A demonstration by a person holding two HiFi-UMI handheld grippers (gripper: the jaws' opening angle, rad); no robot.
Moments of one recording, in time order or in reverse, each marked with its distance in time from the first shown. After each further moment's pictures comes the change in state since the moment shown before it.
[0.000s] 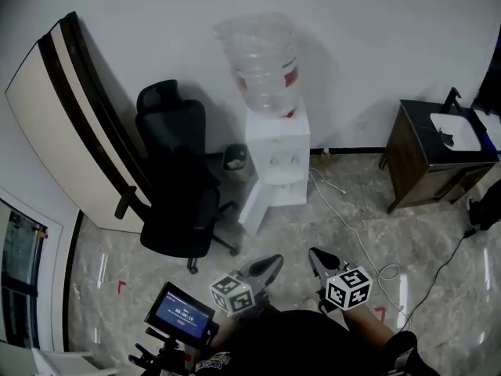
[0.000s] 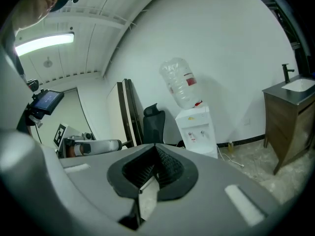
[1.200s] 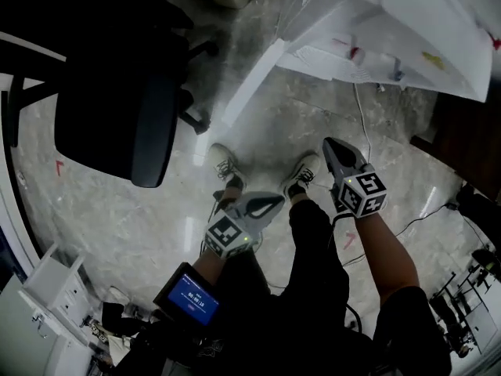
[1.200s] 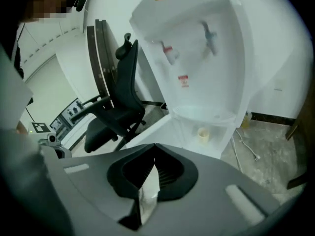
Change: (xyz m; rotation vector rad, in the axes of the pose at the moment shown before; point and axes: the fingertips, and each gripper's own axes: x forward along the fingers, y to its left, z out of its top) left arm 0.059 0.345 -0.220 -0.247 0.205 0.045; right arm 0.376 -0.248 -0.217 -0.026 0.511 0.006
